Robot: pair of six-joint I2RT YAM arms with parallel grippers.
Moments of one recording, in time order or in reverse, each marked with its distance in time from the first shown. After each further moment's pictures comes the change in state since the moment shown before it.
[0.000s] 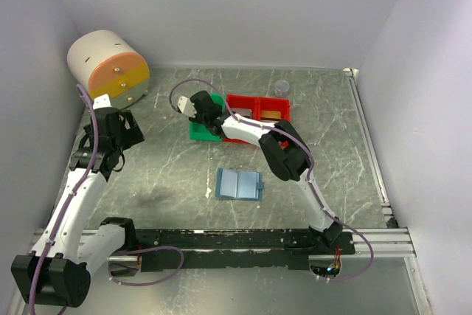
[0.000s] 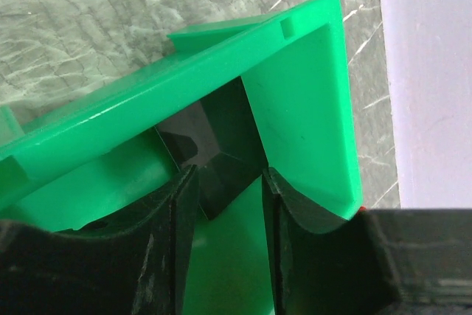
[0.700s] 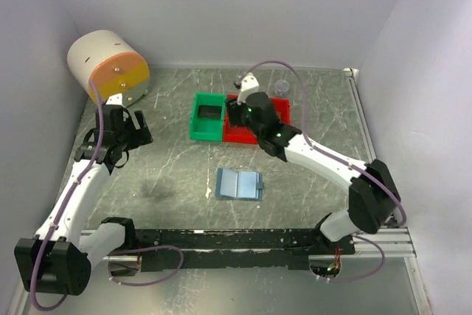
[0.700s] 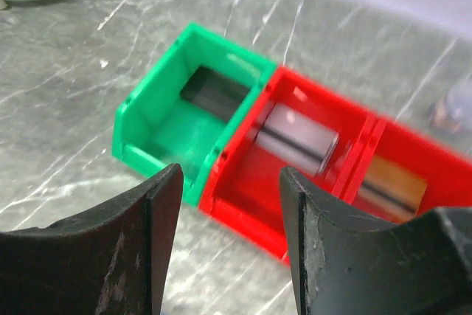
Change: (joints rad) left arm 0.003 0.071 -0.002 0.029 0.168 0.045; right arm -0.039 -0.787 -0.610 0.181 -0.063 0.721
